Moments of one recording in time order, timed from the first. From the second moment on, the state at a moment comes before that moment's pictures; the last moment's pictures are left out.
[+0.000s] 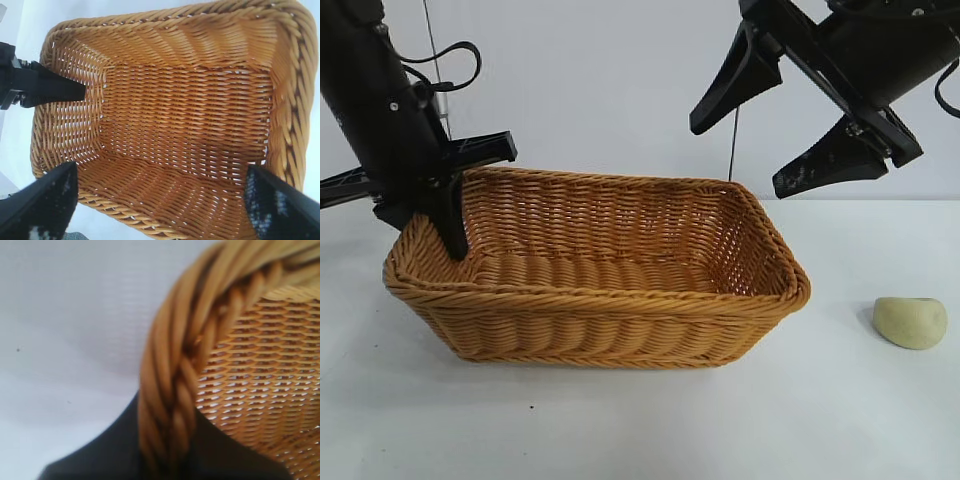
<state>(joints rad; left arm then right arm) -0.27 2.04 -1.43 -0.27 0.94 -0.21 0.21 1.59 -1.06 0.85 0.76 -0.33</state>
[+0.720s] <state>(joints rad) -0.27 2.10 -1.43 -0.35 0.90 -0.18 0.21 1.59 -1.06 0.85 0.76 -0.33</state>
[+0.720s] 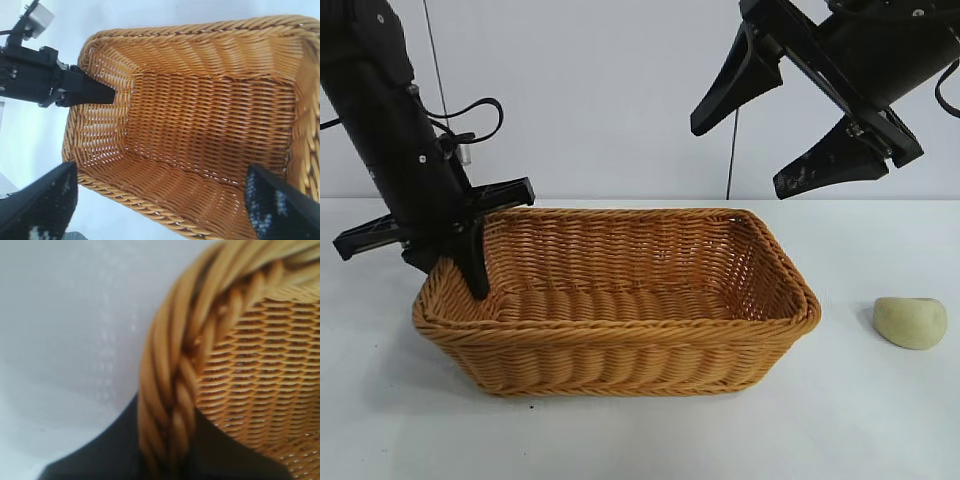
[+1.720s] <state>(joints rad) -0.27 2.04 -1.59 -0.24 1.09 -0.18 0.21 1.59 -1.06 0.85 0.77 -0.33</state>
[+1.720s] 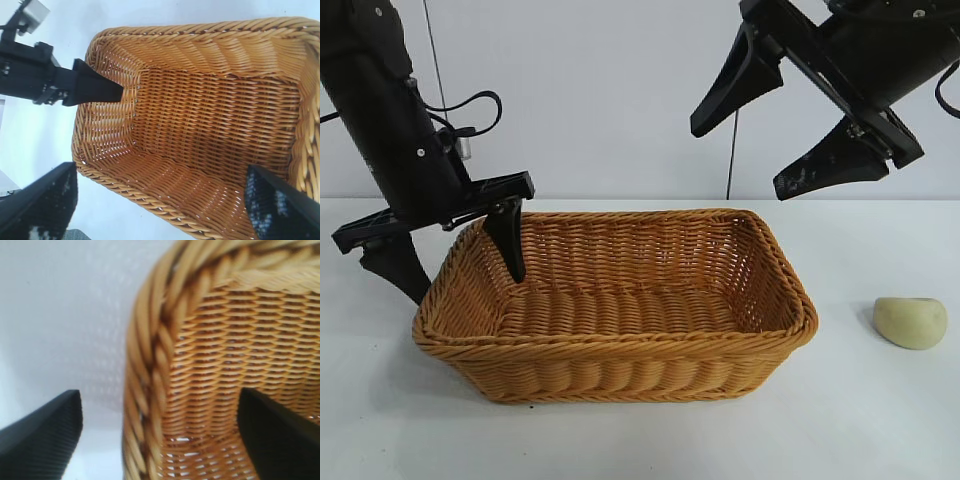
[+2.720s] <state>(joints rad) -0.03 2.02 -1.68 -0.05 1.21 -0.15 0.21 1.59 -1.06 0.85 0.78 -0.33</state>
